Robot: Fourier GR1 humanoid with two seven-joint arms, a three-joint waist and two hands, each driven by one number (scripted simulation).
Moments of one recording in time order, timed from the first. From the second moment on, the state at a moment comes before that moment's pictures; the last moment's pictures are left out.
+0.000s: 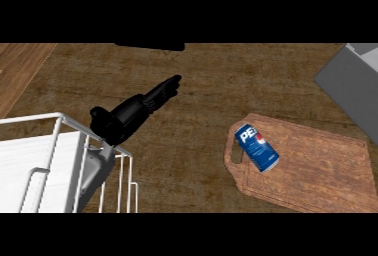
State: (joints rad) left arm -0.47 0.27 -0.36 -1.45 0.29 -0.20 0.12; right arm -0.36 -1.25 -0.03 -0.85 -0.02 0.18 -0.92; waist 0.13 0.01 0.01
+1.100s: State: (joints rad) left arm -0.45 0.28 -0.35 -1.46 0.29 -0.18 0.10; right arm -0.68 -0.97 0.00 -0.45 -0.04 0.39 -0.80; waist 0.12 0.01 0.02
